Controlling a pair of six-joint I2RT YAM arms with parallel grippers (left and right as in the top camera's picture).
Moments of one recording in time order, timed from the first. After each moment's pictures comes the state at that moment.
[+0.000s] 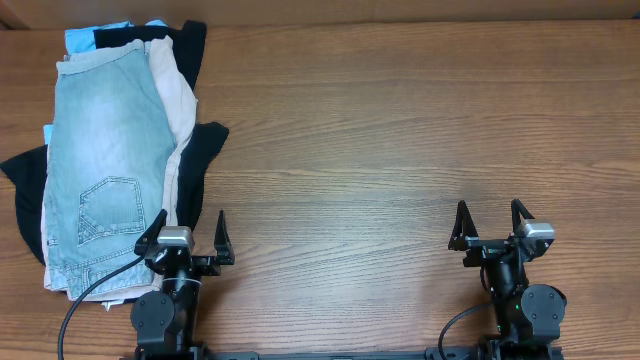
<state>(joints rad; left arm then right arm) 0.06 0.02 0.01 -0.07 0.09 -0.04 -0.02 0.01 0.02 -0.03 -0.09 0.17</state>
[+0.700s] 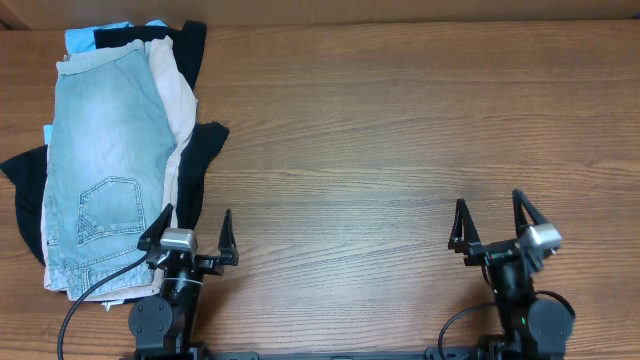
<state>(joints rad) 0.06 0.02 0.01 0.01 0.19 -0.05 -0.02 0.01 0.02 0.22 -0.20 0.19</state>
